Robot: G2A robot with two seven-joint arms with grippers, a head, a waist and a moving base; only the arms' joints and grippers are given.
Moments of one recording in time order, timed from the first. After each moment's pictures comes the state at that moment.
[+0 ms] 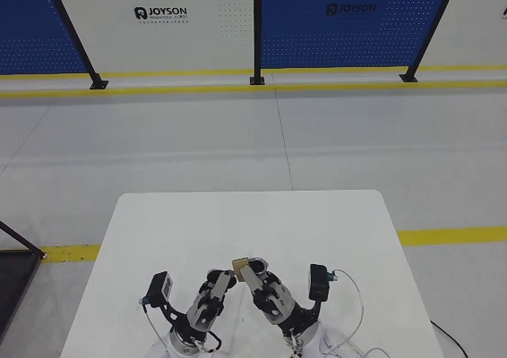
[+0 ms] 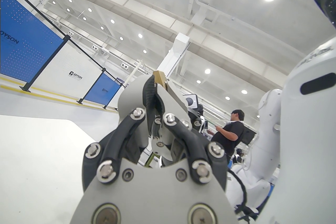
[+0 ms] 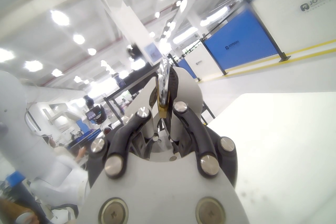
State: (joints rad) left arm 1.82 -1.20 -1.09 -1.58 0.94 -0.97 0.84; right arm -1.72 -1.28 0.89 -1.73 -0.80 -0.64 -0.43
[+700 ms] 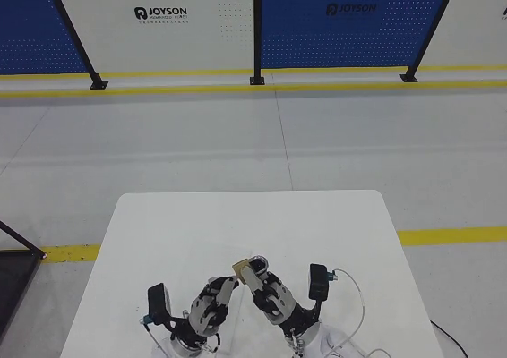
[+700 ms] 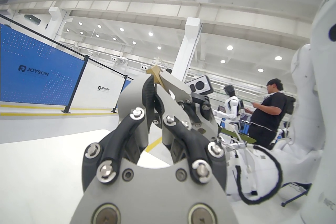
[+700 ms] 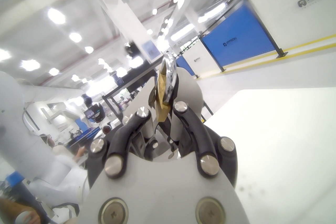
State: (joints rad) left arm 1.82 -1.21 -1.10 -1.58 1.31 -0.73 1.08; right arm -1.74 -1.28 0.90 -1.75 -0.79 -0.63 -0.39
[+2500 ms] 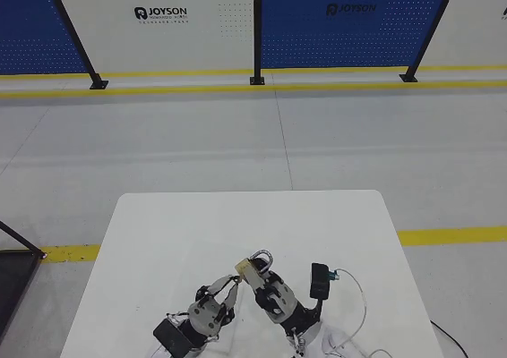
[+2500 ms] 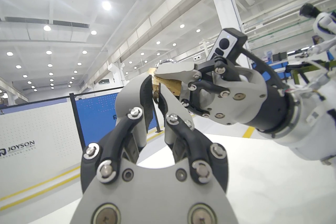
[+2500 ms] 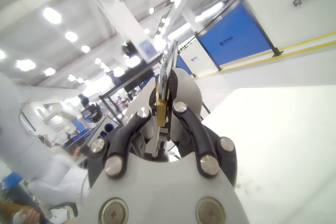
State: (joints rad) left arm 1.82 -1.19 -1.09 -1.57 1.61 -0.12 1.20; right arm -1.74 -1.27 0.92 -1.75 -0.79 -0.59 -0.39
